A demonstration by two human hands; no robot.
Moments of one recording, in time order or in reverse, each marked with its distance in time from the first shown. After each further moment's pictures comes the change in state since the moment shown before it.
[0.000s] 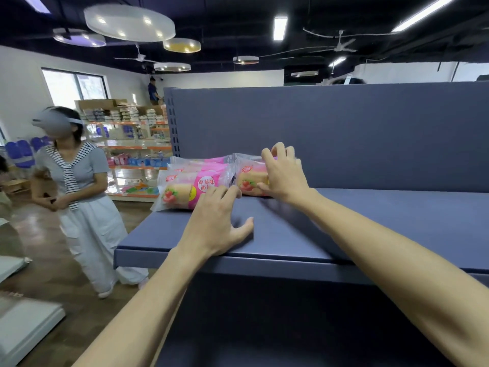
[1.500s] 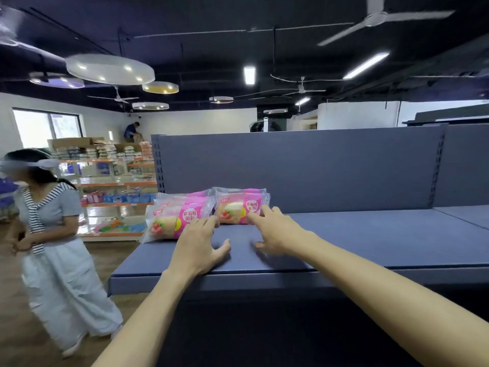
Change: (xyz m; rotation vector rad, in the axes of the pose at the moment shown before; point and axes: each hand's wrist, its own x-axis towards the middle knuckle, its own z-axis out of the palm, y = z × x) left_hand -0.007 0.009 -0.012 -0.027 -0.037 -0.043; right_hand -0.097 -0.002 -0.094 0.003 -0.406 -0.087
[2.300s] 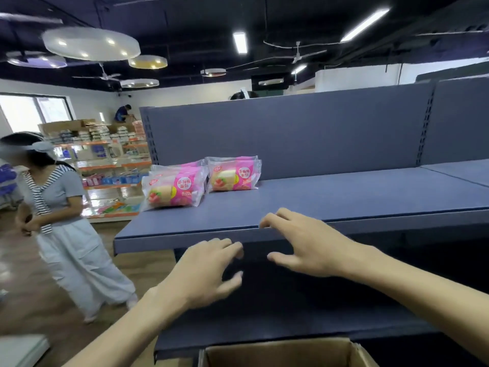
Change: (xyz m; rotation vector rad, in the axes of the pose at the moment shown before) left_hand -0.101 0.063 -0.034 0.112 -0.338 0.345; right_hand -0.151 -0.005 -0.010 0.254 0.050 -0.140
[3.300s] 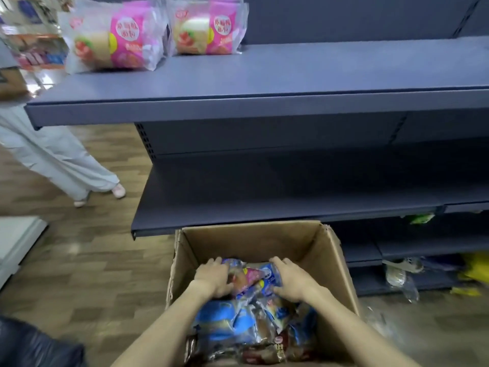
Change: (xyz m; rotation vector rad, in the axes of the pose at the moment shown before) left_hand -0.124 0.081 0.308 -0.197 -0.935 -0.368; right_hand -0.172 0.018 0.310 0.373 -0.731 0.602
